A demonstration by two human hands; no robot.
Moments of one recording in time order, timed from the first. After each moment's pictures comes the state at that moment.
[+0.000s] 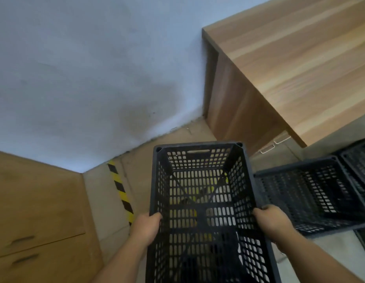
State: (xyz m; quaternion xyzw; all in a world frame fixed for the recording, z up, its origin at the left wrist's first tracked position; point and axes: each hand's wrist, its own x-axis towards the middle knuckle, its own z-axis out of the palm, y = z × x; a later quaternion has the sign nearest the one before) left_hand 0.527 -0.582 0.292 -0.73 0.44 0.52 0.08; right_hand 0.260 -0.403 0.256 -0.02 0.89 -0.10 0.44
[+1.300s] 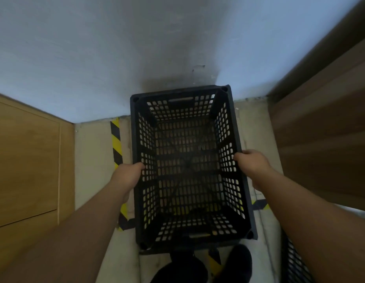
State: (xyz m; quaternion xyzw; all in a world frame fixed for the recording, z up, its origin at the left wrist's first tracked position) left_hand 0.569 -0.835 -0.042 -0.80 0.28 0.53 -0.01; right_hand 0.250 -0.763 -0.041 -0.13 0.83 -0.17 0.51
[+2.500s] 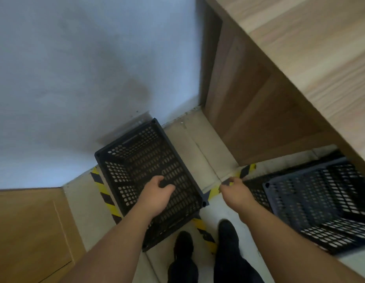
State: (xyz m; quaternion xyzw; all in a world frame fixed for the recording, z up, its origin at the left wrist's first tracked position) left_hand 0.388 -0.744 0.165 -0.60 0.57 0.53 0.16; right_hand 0.208 -0.594 0.148 -0.01 0.84 -0.19 0.51
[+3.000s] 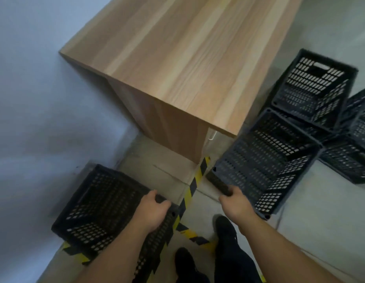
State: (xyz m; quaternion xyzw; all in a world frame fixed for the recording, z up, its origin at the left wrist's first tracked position) left_hand 0.286 -0.652 0.209 -0.40 0.73 0.45 0.31; right_hand 0.197 -0.422 0.195 0.20 0.82 -0.32 0.42
